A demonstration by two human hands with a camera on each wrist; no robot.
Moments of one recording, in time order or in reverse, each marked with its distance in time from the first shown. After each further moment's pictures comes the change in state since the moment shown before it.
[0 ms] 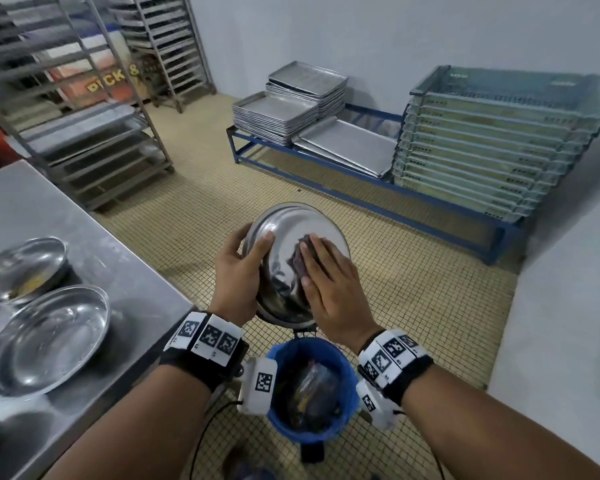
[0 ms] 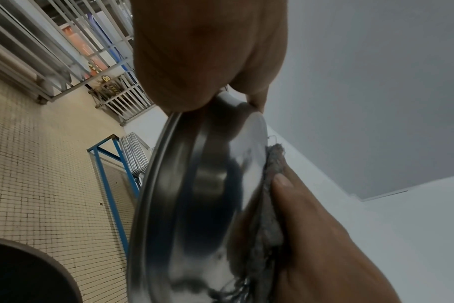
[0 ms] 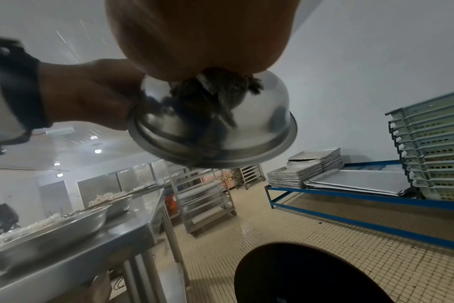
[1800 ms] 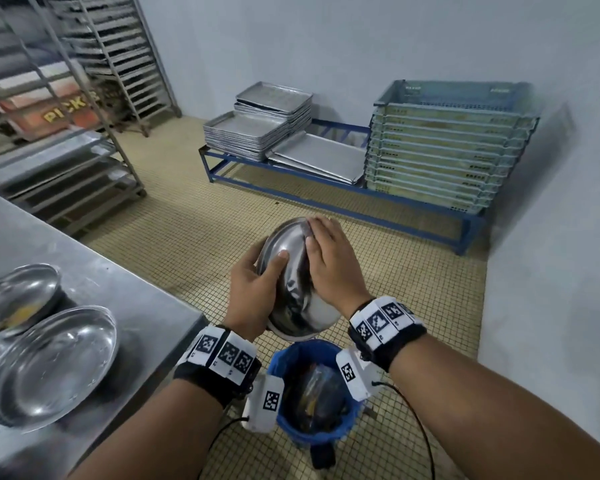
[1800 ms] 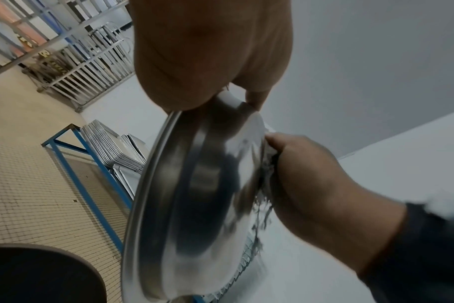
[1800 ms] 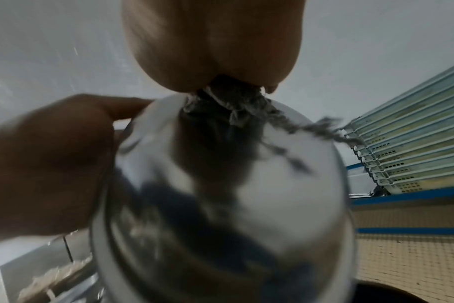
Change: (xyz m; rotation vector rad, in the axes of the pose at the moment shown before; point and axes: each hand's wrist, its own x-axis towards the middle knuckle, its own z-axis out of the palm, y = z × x) left_hand -0.024 -0.007 -0.032 0.134 -0.212 0.125; right_hand 0.031 -0.055 -0.009 0.137 0.084 0.342
